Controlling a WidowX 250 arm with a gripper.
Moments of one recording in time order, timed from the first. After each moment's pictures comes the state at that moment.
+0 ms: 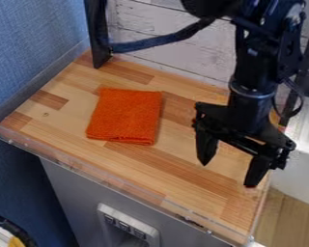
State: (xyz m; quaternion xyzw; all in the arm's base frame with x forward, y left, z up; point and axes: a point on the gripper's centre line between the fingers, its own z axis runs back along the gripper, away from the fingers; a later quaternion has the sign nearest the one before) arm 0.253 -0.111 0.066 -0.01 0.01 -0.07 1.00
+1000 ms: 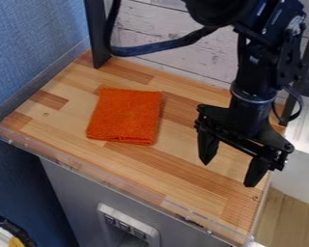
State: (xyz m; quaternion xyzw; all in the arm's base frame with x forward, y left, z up) arm 0.262 -0.111 0.060 0.00 0.00 -0.07 1.00
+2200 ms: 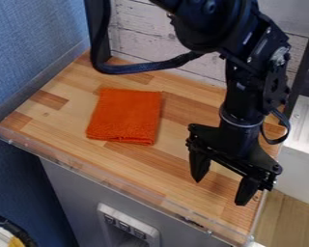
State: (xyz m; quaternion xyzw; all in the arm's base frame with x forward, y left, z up) arm 0.247 -0.108 0.041 0.00 0.00 -0.07 1.00
